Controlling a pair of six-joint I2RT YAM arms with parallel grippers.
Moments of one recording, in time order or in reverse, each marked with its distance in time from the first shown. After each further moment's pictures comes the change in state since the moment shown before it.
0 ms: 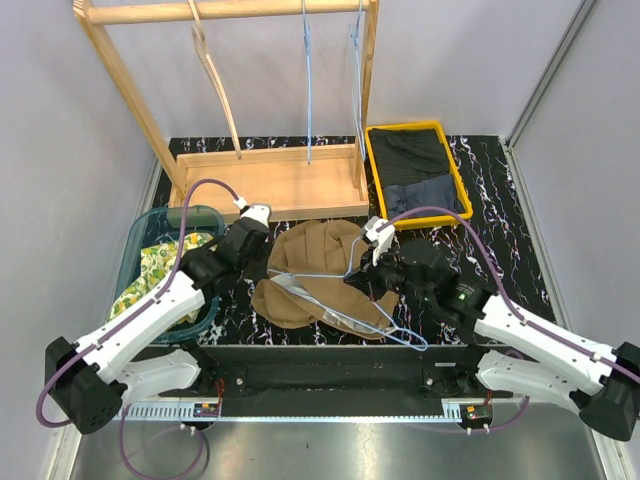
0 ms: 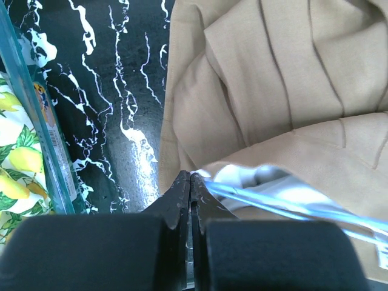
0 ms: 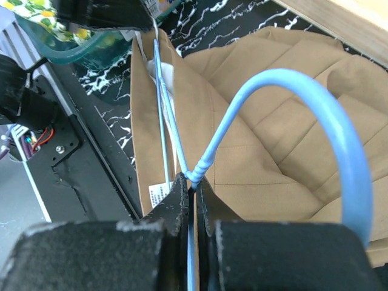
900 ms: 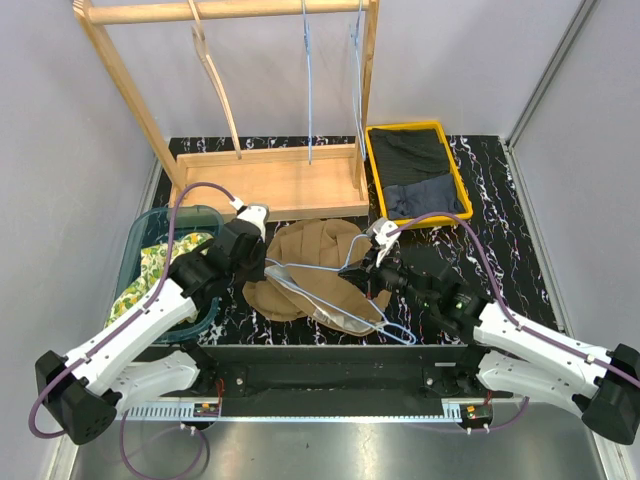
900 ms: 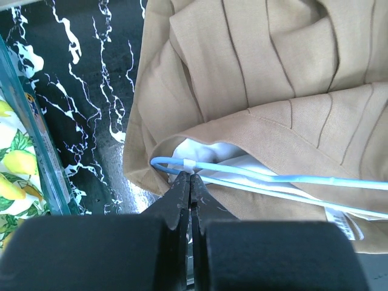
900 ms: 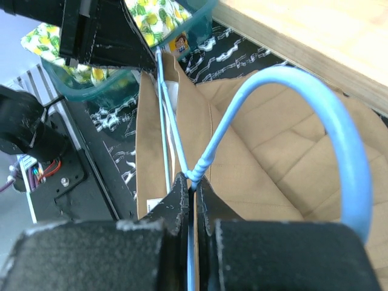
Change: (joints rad) left arm 0.000 -0.076 -0.008 0.000 0.065 0.034; right arm 0.000 -0.015 -0.123 0.283 0.010 0.008
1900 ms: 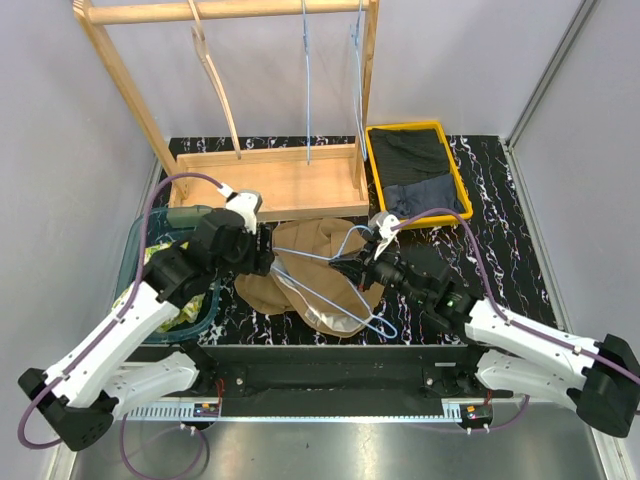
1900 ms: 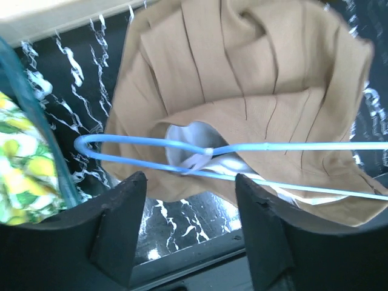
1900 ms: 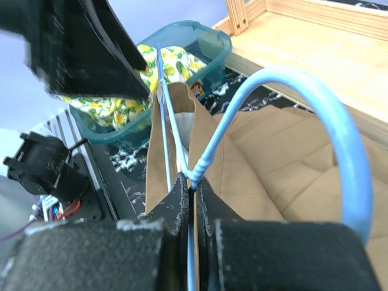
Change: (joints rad) left arm 0.000 -0.048 0.145 -0.105 0.046 0.046; right arm 0.000 0.075 -0.040 0.279 -0.001 0.077
